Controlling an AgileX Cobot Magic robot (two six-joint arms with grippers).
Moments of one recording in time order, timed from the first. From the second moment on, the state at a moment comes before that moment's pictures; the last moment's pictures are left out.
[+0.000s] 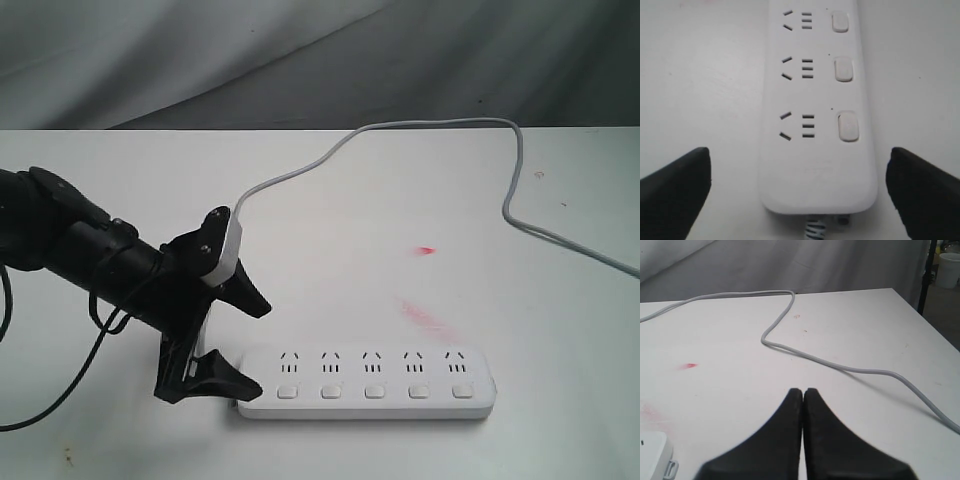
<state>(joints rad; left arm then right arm) -0.16 1.92 -0.93 -1.10 0.87 2.09 -0.12 0.01 0.00 0.04 0.36 -0.02</state>
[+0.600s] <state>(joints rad) -0.20 1.97 -0.93 -1.06 0.88 2.09 -0.12 0.01 0.00 0.04 0.36 -0.02</state>
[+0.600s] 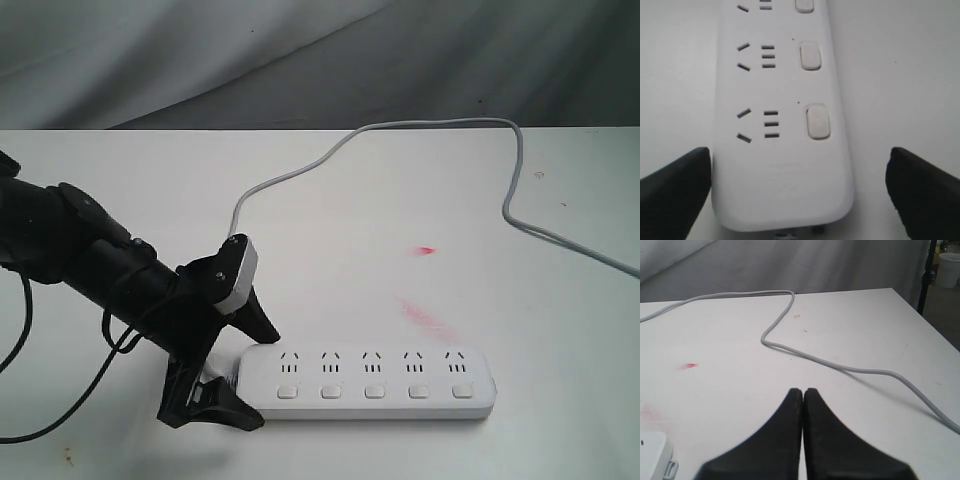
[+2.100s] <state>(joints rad) -0.20 2.02 -0.93 -1.08 0.82 2.09 -0.12 0.01 0.00 -0.07 0.26 -0.02</state>
